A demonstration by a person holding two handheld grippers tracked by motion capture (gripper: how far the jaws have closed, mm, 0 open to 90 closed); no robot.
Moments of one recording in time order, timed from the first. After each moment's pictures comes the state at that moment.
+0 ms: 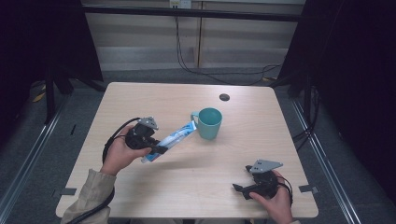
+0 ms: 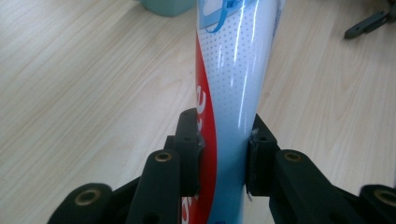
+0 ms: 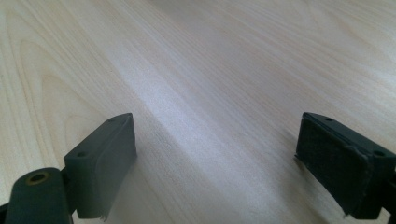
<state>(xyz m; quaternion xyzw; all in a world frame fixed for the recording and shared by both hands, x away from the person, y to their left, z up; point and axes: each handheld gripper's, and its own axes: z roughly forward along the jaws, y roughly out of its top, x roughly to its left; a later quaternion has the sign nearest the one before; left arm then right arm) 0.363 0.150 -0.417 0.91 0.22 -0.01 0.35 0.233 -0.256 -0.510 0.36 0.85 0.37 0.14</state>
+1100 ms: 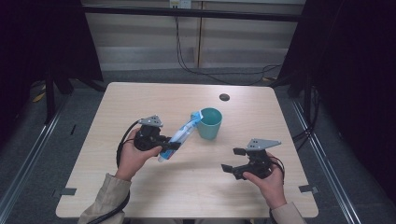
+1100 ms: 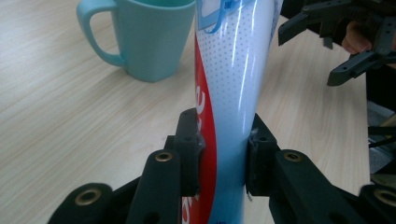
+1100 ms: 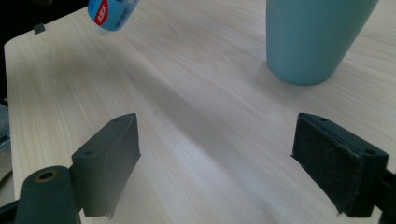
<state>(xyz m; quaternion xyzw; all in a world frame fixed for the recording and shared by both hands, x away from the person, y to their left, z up) 0.356 0.127 -0.422 0.85 0.24 -0.02 0.47 0.273 -0.228 -0.456 0.36 0.80 0.47 0.09</state>
